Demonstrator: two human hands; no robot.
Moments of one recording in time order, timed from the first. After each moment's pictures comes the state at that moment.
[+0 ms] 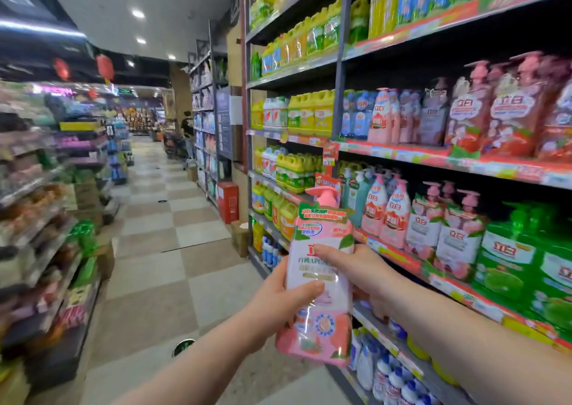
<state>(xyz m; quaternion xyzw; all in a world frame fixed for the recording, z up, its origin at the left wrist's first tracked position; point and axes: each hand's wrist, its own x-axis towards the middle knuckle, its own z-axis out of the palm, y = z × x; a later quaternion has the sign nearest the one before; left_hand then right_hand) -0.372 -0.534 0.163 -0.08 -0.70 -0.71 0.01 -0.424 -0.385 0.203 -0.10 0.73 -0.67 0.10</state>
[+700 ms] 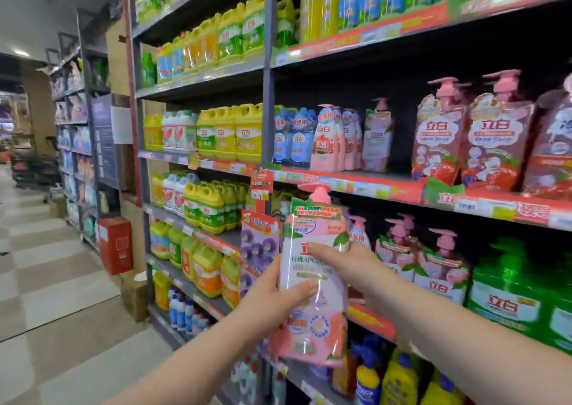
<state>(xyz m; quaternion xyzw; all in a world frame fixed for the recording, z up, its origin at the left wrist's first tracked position) -0.694 -0.545 0.193 -0.23 -0.69 -0.68 -0.05 -0.681 -0.392 0.243 0.02 0.76 -0.65 -0.09</state>
